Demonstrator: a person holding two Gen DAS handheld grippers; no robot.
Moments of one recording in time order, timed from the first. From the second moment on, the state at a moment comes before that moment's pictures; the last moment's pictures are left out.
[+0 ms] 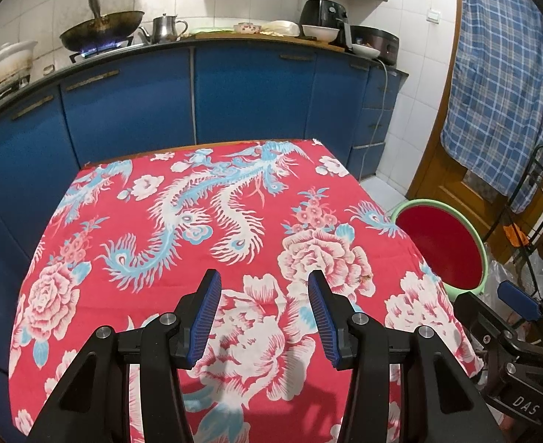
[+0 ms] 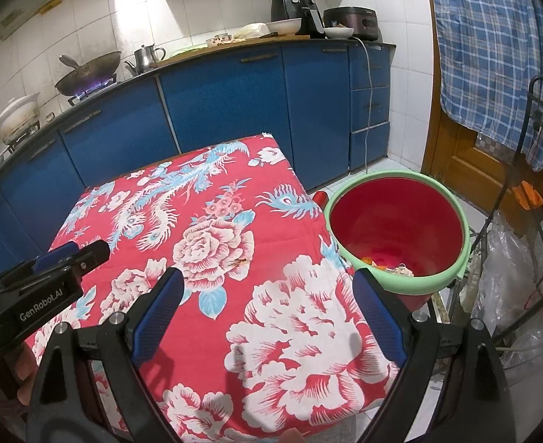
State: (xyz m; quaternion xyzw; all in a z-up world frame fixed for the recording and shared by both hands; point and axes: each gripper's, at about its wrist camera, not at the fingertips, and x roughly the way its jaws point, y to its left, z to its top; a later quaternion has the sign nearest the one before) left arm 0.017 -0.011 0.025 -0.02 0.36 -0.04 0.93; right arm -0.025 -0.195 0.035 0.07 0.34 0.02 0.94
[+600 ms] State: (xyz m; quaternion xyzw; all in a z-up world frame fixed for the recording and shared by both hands) left arm 0.013 -0.013 0.025 -0.02 0.34 -0.04 0.94; right arm -0.027 -0.189 0.041 0.07 0.32 0.02 0.94
